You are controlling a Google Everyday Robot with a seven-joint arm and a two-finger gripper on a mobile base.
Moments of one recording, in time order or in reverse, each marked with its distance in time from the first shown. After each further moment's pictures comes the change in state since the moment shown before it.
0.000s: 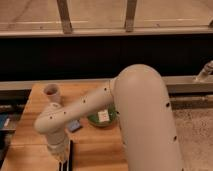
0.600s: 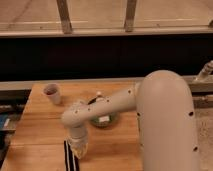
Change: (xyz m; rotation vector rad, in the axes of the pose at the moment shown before) arm 0.042 -0.058 0.016 -0.071 0.005 0.183
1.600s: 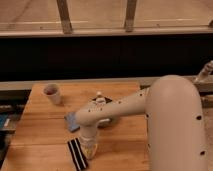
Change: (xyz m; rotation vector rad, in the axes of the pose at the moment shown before) arm 0.031 -0.048 0.022 -0.075 0.012 0.128
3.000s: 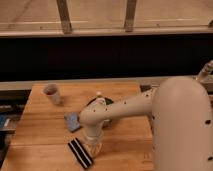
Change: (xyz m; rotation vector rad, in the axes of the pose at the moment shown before) arm 0.006 -0.014 -0.002 0.010 -0.024 0.062
